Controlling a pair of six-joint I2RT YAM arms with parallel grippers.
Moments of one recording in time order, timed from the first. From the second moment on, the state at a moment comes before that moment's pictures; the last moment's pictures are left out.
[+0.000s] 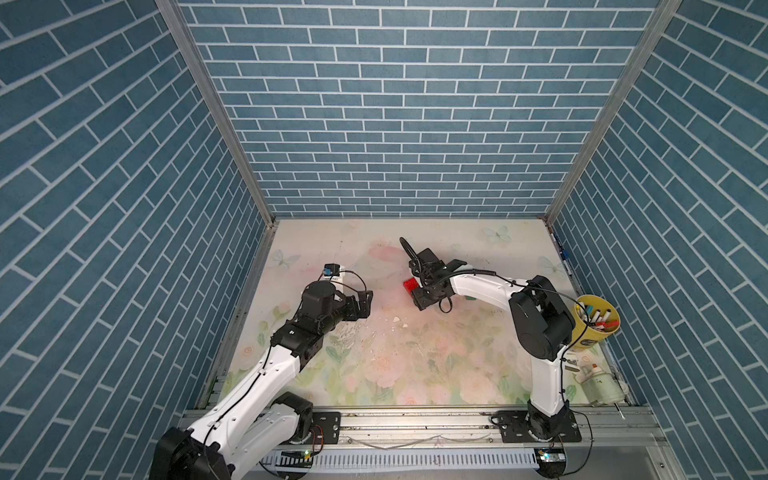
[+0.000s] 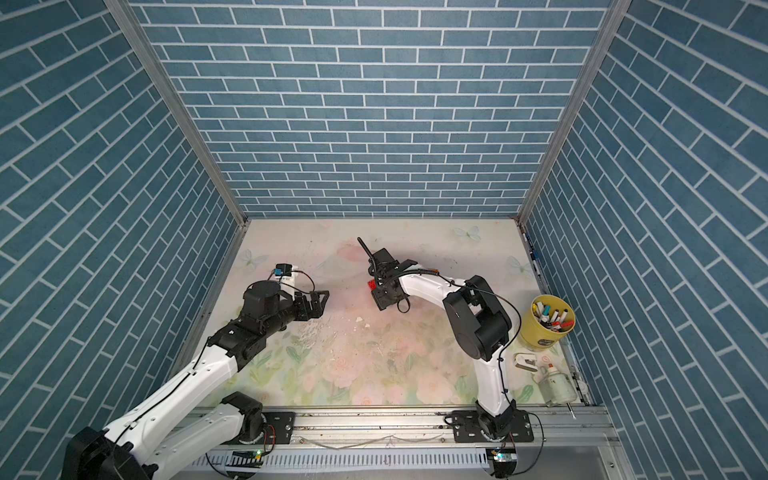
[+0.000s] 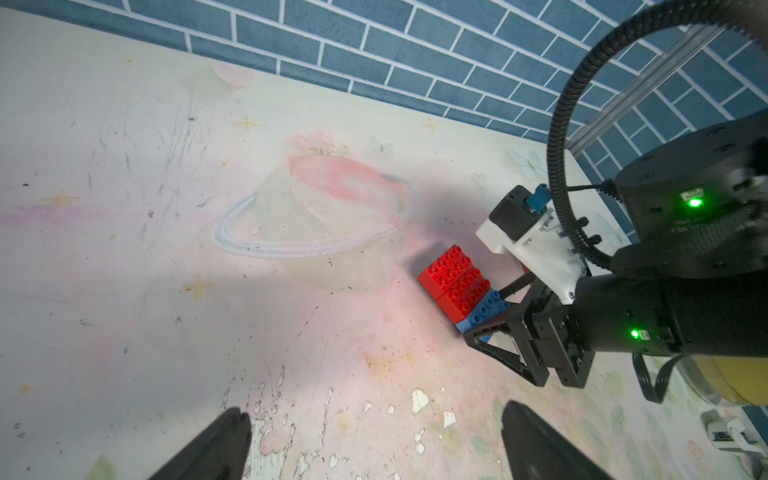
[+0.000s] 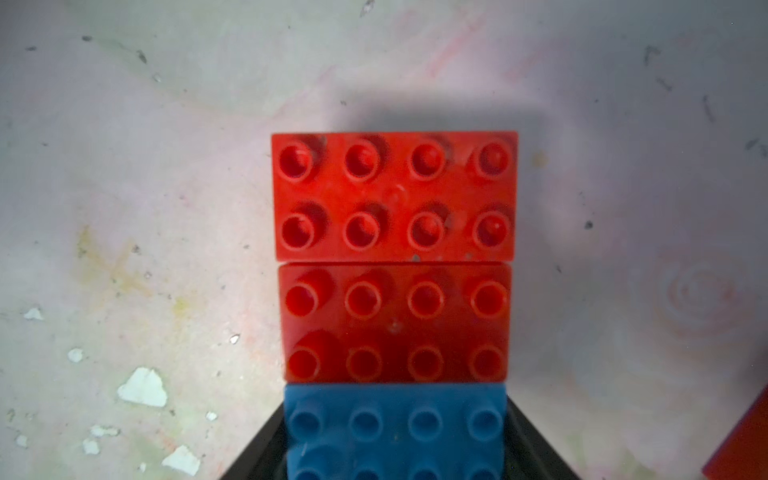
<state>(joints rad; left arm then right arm) -0.40 0.93 0.58 -0.17 0.06 -0.41 0.75 2.02 1.44 -0.66 0.04 0.12</state>
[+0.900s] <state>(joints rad) -0.40 0.93 0.58 -0.16 0.06 -0.41 0.76 2.01 1.44 -0.66 0.09 0.25</state>
